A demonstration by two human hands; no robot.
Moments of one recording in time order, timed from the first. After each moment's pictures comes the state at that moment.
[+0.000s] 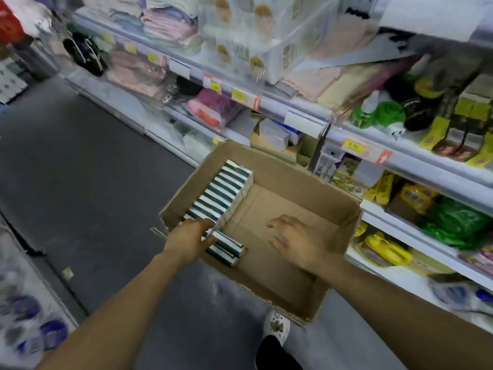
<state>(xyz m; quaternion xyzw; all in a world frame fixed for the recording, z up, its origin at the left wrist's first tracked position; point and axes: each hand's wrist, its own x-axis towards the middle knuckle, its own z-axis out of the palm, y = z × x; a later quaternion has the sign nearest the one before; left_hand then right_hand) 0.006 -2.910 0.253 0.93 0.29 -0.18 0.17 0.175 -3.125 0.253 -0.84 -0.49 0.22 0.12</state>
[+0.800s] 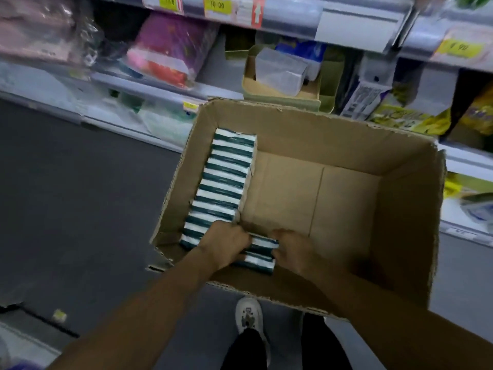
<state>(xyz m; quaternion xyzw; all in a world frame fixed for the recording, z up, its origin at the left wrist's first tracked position) 0.056 -2.833 0.113 0.93 -0.15 -0.33 -0.04 0.107 -3.019 0.072 -0.86 -0.26 0.40 0.18</state>
